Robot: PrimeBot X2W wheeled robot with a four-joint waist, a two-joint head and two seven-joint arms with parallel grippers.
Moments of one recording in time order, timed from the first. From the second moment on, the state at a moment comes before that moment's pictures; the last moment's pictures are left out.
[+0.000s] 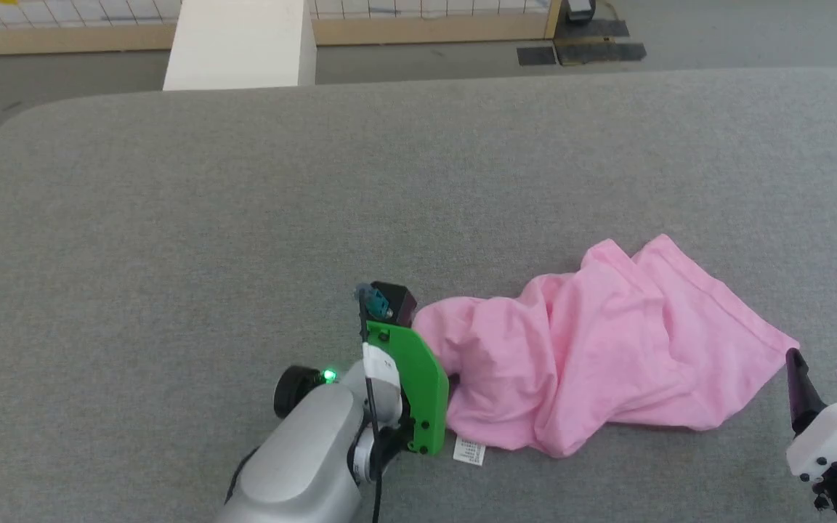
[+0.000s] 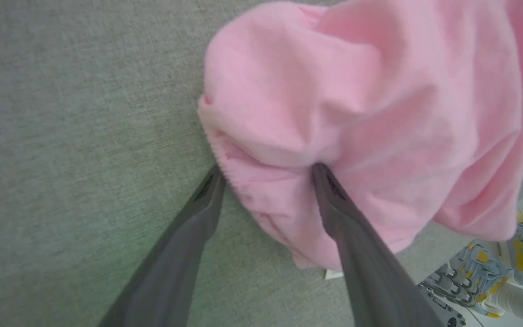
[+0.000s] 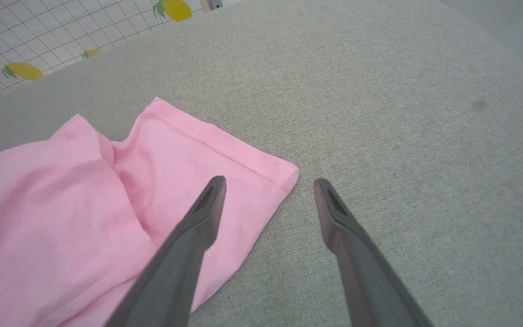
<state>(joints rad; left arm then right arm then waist) -0.48 0.05 -0.59 0.51 -0.57 0.05 0.53 -0.06 -0.05 -0.40 0.12 0.23 0.13 0.30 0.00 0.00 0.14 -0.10</state>
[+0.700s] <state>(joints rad) -0.73 0.11 -0.38 0.42 -0.67 0.07 0.09 -0.07 -0.05 -0.37 0.17 0.22 0.13 0.28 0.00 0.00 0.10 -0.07</state>
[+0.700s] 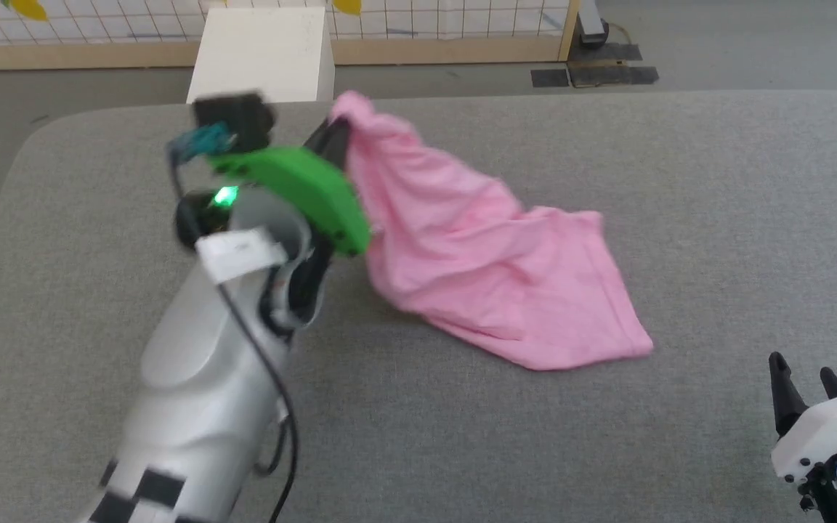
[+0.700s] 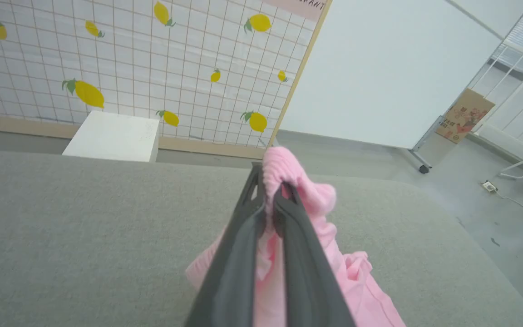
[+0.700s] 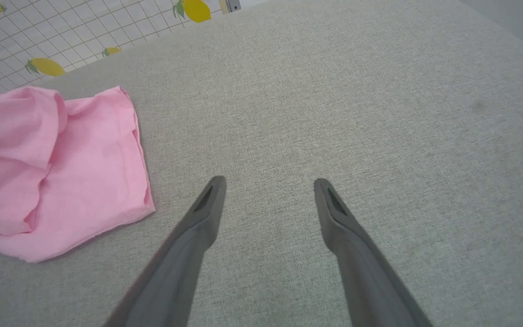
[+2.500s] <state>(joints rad) -0.17 0.05 -0.12 0.03 -0.33 -0.05 -0.26 -0.63 -0.06 -0.03 0.55 0.04 0.13 0.43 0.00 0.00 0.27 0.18</state>
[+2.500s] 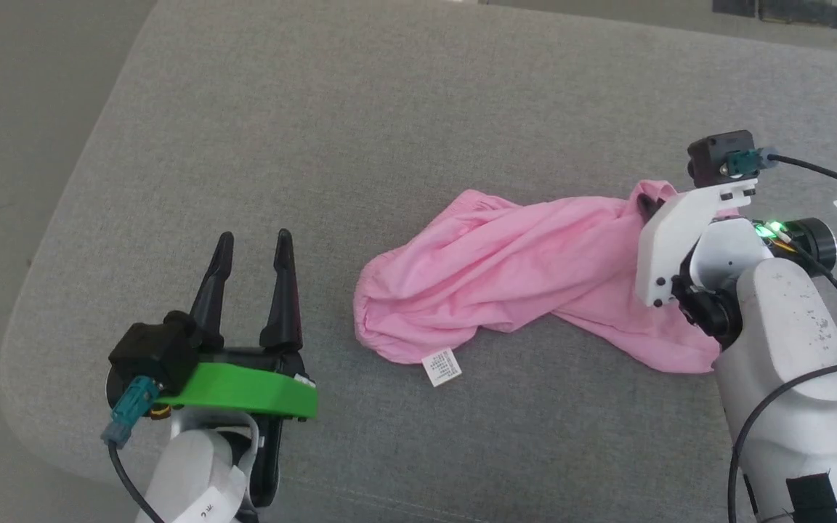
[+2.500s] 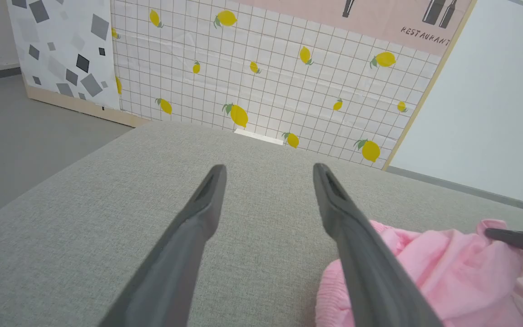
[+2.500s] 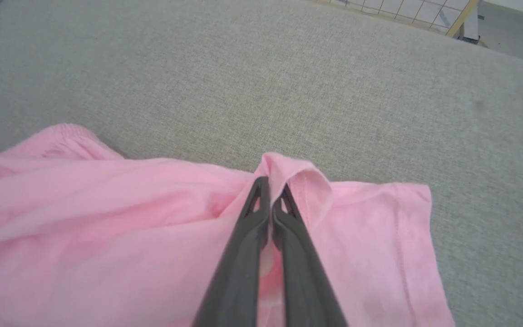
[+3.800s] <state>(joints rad) -0.23 0.05 -0.19 0.23 -0.41 -0.04 -0.10 0.04 -0.06 -0.33 -0.22 0.42 0.13 0.68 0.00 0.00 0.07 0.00</state>
